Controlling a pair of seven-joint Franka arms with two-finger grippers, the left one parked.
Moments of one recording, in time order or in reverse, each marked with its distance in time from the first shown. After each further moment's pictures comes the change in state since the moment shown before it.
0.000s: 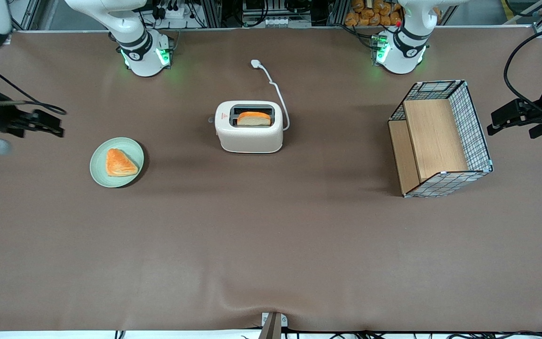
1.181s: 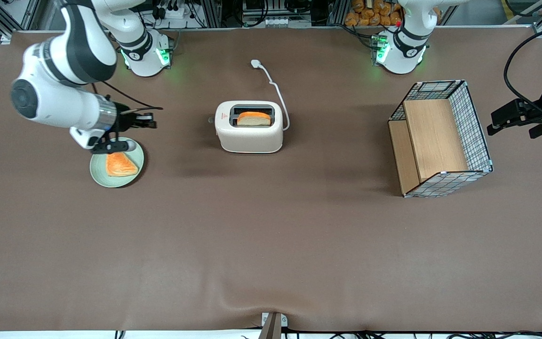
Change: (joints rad) arm 0.189 -0.096 0.009 -0.582 0.377 0.323 0.036
